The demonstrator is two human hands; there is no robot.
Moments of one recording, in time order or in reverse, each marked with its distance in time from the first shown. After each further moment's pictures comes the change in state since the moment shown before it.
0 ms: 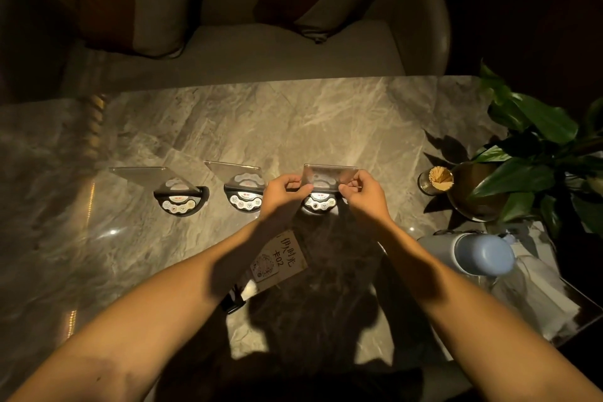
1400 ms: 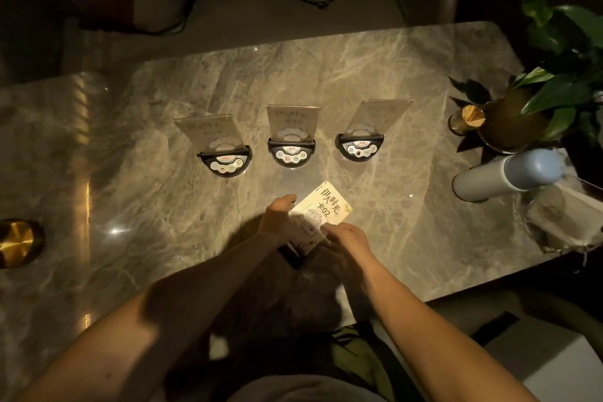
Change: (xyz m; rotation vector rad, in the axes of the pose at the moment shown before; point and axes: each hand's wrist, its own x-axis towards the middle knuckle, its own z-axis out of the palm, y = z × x) left_hand -0.071 -0.133 -0.132 0.559 -0.247 -0.021; right_hand -0.171 0.077 0.157 0.241 -0.038 0.589
